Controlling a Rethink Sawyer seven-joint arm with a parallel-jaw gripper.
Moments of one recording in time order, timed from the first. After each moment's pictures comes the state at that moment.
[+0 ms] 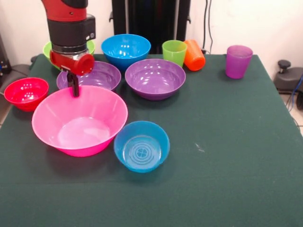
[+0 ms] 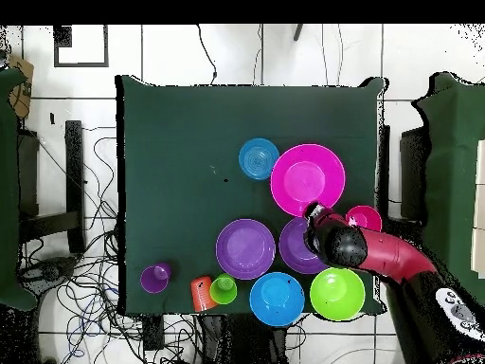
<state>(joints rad) -0.80 -0.57 0.22 1.79 -0.45 0.22 2.16</state>
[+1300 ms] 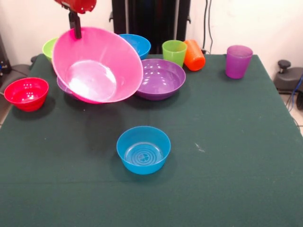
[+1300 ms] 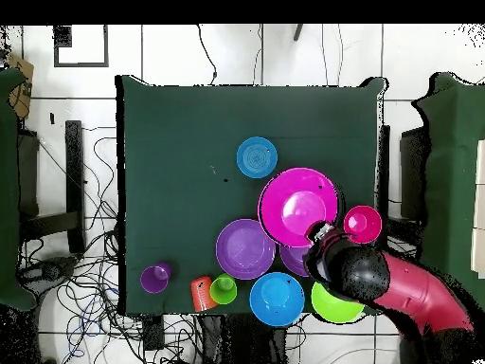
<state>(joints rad) -0.81 -0.96 0.23 2.01 -0.27 0.45 2.16</state>
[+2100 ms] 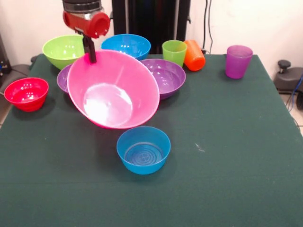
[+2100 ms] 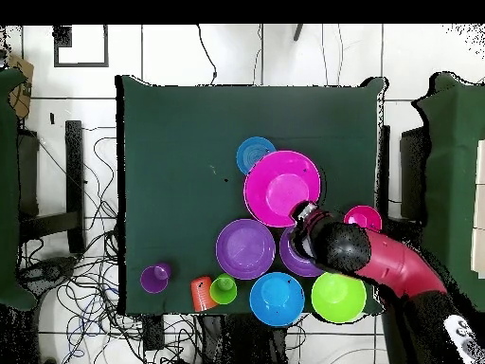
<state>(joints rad) -0.76 -0.81 0.25 1.94 -0.22 0.40 2.16</state>
